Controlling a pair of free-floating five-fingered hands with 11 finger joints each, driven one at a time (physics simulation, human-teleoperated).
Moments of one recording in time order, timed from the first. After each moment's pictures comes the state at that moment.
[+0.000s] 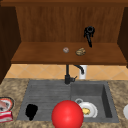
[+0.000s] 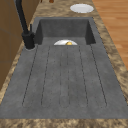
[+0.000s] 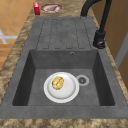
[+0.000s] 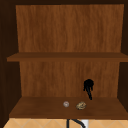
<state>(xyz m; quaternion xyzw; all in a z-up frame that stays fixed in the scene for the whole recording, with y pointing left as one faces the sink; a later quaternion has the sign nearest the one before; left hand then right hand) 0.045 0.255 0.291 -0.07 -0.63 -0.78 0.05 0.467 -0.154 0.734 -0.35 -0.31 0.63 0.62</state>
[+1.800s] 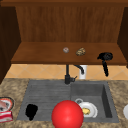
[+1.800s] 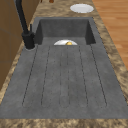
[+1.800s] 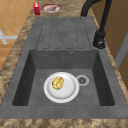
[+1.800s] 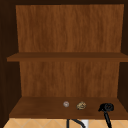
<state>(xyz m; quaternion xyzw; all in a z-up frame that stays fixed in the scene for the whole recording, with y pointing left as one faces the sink) 0.045 0.255 0.291 -0.07 -0.63 -0.78 0.05 0.185 -0.233 0.677 -0.39 -0.36 0.61 0.59</state>
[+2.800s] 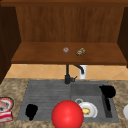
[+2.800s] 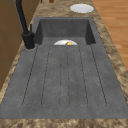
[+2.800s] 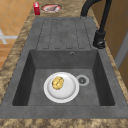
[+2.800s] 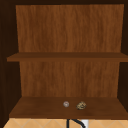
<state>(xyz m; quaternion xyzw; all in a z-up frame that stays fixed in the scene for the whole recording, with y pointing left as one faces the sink) 0.045 0.255 0.291 -0.07 -0.63 -0.78 0.05 0.020 -0.240 0.529 -0.43 -0.40 0.58 0.56</state>
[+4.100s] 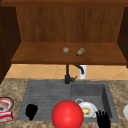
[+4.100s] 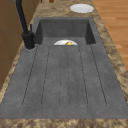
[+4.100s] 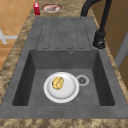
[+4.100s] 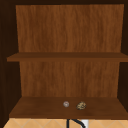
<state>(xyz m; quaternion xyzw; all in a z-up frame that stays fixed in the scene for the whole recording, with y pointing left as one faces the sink) 0.045 0.255 0.291 -0.07 -0.63 -0.78 0.05 -0.079 -0.220 0.343 -0.50 -0.45 0.53 0.52</state>
